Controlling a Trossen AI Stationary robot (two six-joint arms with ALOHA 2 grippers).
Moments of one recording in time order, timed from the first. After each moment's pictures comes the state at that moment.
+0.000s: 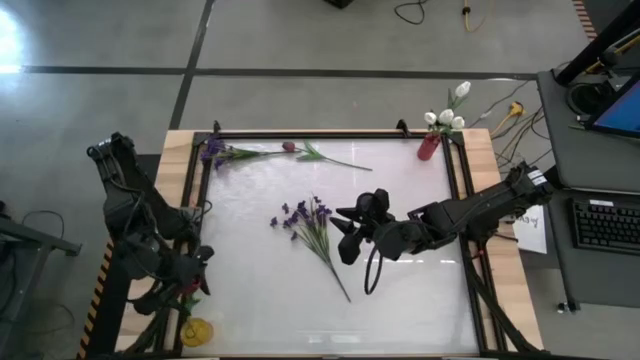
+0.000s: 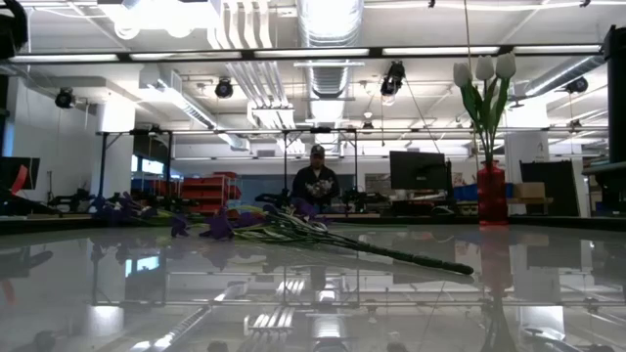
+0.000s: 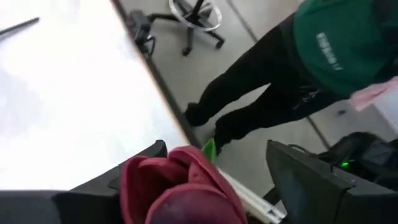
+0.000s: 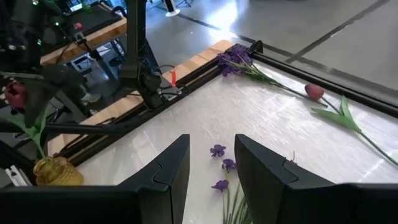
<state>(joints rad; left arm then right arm) -1.00 0.86 0.96 -0.71 -0.05 -0.61 0.39 1.56 1.49 -0.47 0.76 0.69</state>
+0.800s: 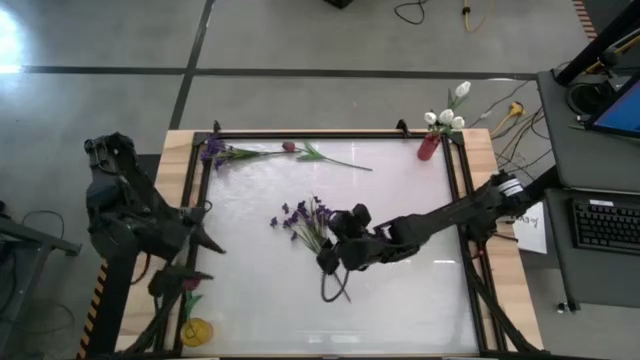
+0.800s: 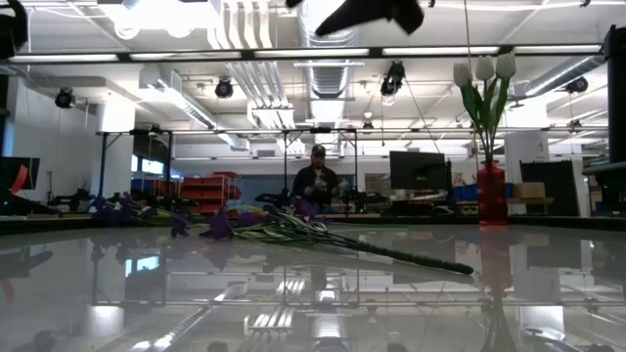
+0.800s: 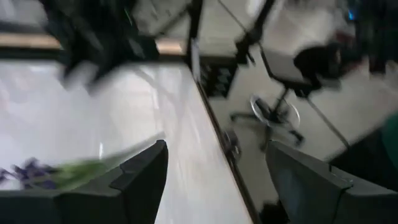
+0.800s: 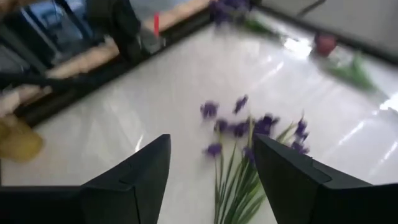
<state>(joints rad) -1.00 0.87 1.15 -0.72 -0.59 -0.51 0.35 1.75 1.49 -0.47 0.68 0.76</state>
